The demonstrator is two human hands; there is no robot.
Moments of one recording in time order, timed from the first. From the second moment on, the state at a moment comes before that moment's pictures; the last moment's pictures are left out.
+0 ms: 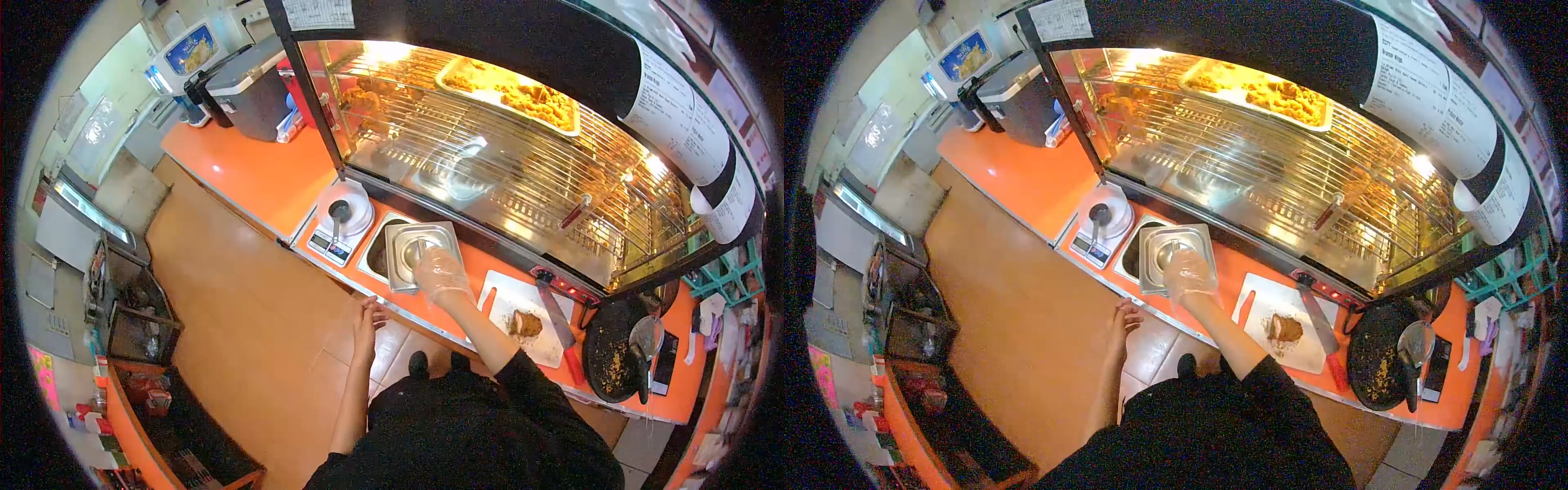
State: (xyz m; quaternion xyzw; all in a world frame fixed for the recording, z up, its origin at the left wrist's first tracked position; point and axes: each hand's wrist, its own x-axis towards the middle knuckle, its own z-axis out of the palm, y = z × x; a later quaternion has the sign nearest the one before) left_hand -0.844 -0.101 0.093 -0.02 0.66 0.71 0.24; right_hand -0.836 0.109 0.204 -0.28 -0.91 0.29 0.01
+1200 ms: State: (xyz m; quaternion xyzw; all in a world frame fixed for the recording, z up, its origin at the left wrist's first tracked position) left_hand -0.825 -0.068 0.061 0.16 0.70 0.53 0.45; right_hand -0.699 0.200 0.117 -0.38 -0.88 0.27 0.04
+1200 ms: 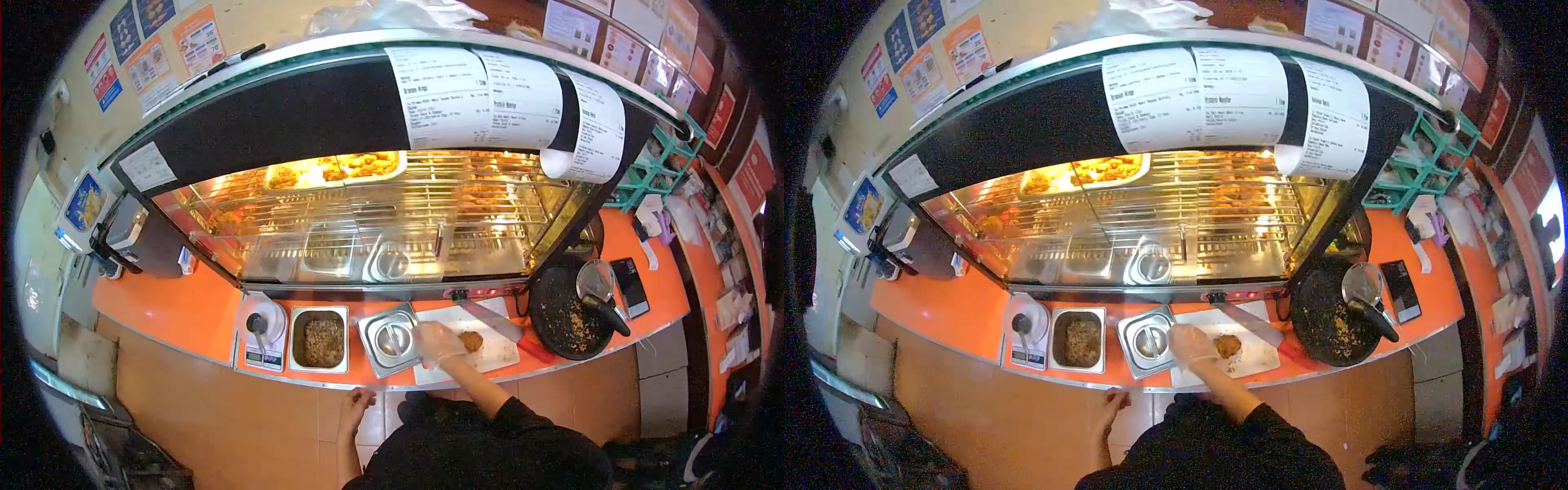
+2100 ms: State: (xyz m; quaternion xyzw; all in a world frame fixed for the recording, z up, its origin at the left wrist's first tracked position) left_hand -0.794 0.005 0.057 0.38 0.68 0.42 0.47; right_hand -0.606 0.190 0.049 -0.36 -0.91 -0.01 0.19
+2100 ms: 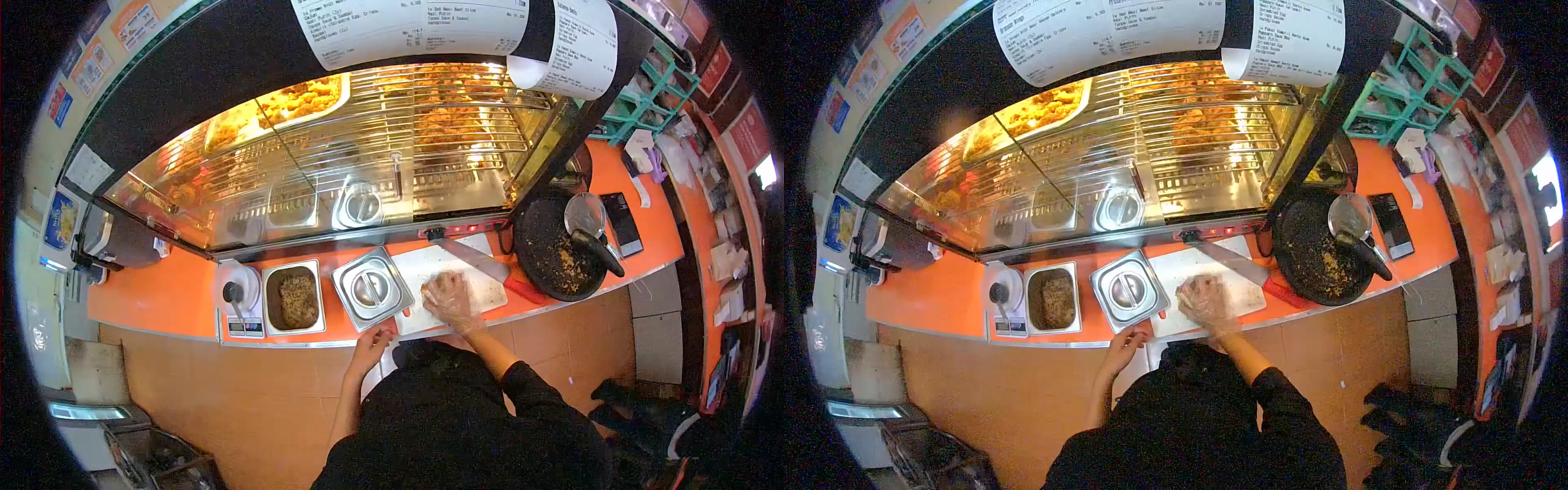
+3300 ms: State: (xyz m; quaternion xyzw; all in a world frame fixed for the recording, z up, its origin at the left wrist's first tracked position) left_hand -0.810 -0.083 0.023 0.26 0.70 0.45 0.49; right_hand -0.591 0.281 0.135 -0.41 -0.88 0.10 0.20
